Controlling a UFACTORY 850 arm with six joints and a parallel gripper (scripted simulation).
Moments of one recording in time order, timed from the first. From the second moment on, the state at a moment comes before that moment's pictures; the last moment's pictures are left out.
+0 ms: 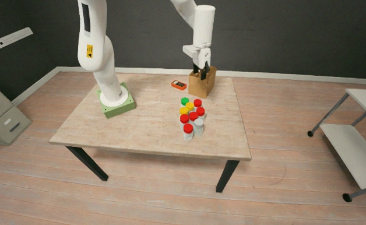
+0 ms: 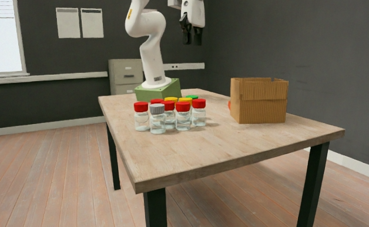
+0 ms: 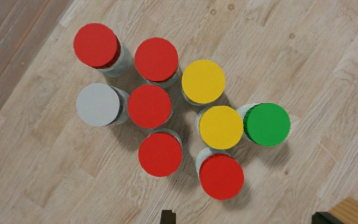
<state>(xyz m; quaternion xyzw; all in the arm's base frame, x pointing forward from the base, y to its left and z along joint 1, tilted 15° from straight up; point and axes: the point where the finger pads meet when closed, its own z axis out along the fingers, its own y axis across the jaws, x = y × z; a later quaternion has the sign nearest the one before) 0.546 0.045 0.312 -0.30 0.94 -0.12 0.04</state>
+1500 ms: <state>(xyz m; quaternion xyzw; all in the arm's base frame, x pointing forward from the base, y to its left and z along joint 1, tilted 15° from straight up) 0.511 0.065 0.271 -0.56 0.81 -0.14 0.00</state>
